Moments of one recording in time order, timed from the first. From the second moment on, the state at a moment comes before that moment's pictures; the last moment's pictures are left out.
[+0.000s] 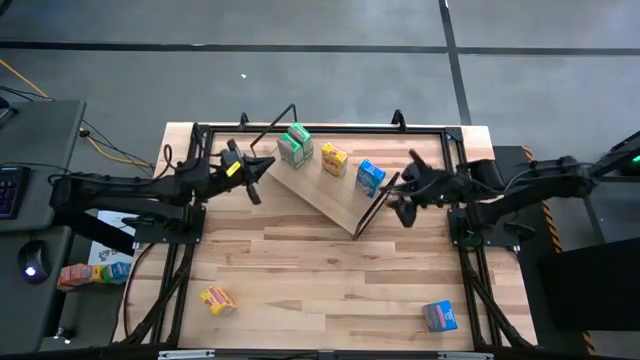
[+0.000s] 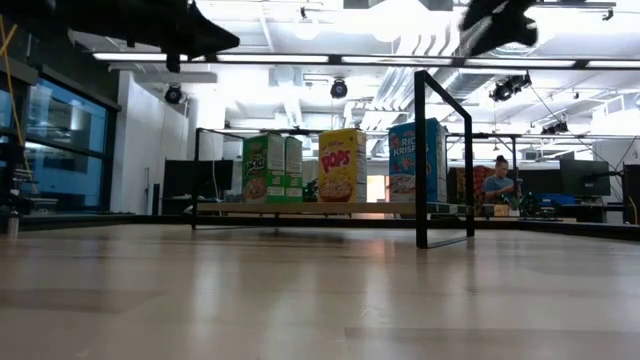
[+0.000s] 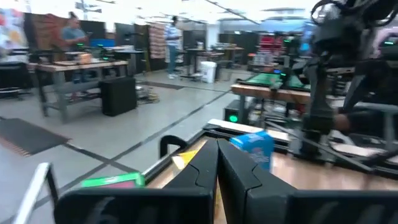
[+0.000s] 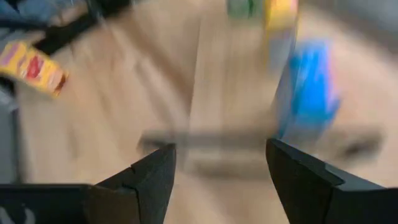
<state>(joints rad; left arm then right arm) 0.12 0.80 0.42 0.45 -0.34 0.00 0.15 1.02 1.08 -0.86 0.29 0.69</state>
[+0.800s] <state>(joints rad) 0.12 0.77 0.43 0.46 -0.36 0.08 0.84 1.61 1.54 -1.50 -0.23 2.18</state>
